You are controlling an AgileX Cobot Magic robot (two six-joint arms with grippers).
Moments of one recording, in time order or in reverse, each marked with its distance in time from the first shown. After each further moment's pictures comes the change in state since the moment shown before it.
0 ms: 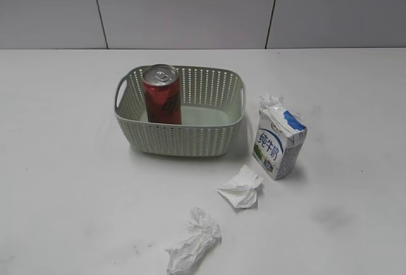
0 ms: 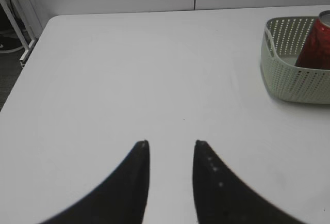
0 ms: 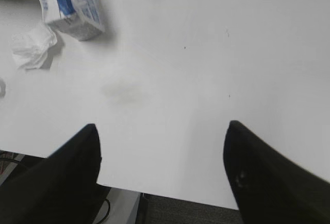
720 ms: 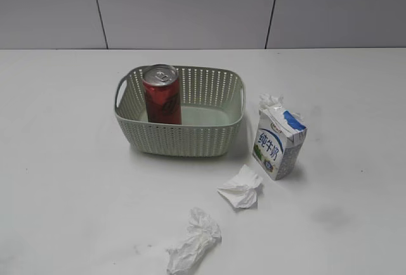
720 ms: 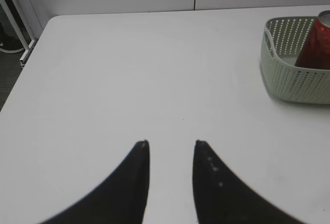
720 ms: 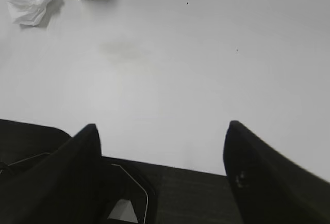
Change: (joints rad) left arm 0.000 0.000 0.000 0.000 0.000 0.000; right arm 0.000 -0.716 0.543 0.003 -0.080 0.013
